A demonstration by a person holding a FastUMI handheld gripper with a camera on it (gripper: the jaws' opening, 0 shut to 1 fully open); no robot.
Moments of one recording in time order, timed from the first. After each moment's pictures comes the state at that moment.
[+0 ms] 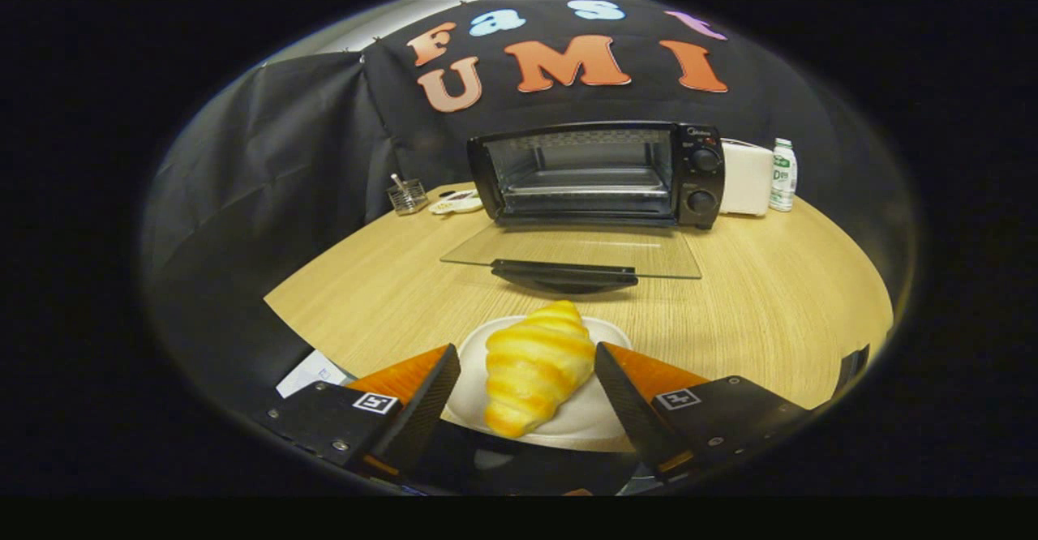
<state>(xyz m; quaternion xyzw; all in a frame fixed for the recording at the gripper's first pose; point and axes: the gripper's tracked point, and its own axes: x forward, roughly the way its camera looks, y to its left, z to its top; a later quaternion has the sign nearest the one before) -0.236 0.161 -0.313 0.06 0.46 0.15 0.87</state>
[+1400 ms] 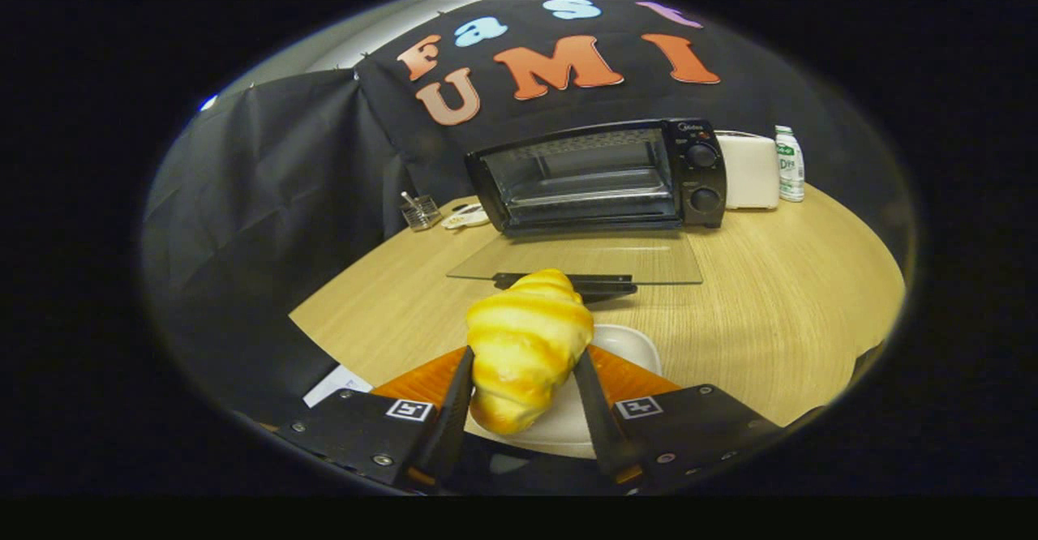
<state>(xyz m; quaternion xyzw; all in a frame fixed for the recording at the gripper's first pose) -0.213 0.165 -0.287 0.15 0.42 0.19 0.88</state>
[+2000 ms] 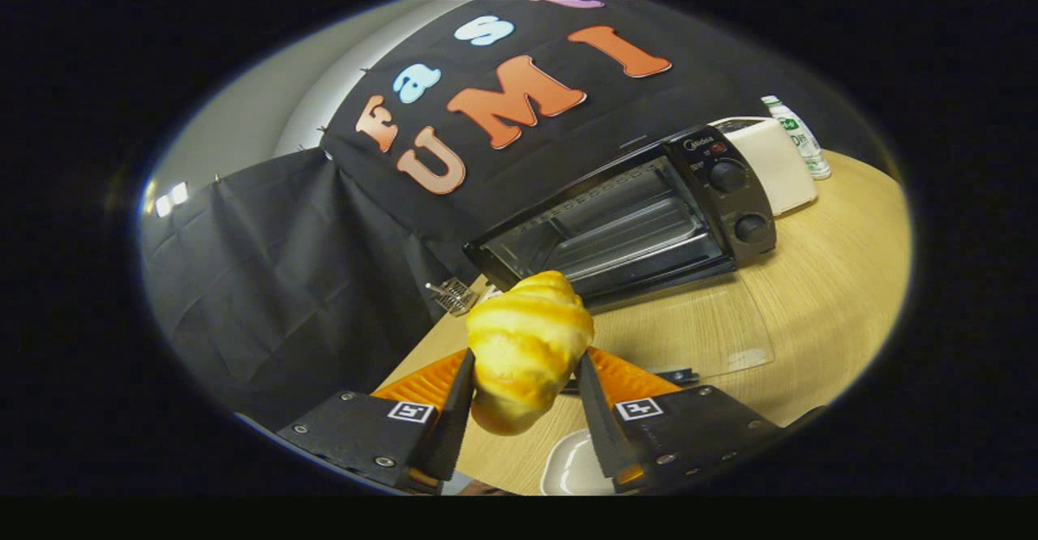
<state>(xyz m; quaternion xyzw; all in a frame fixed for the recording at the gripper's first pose) -0.092 0.189 -0.262 0.33 0.35 0.17 0.86</state>
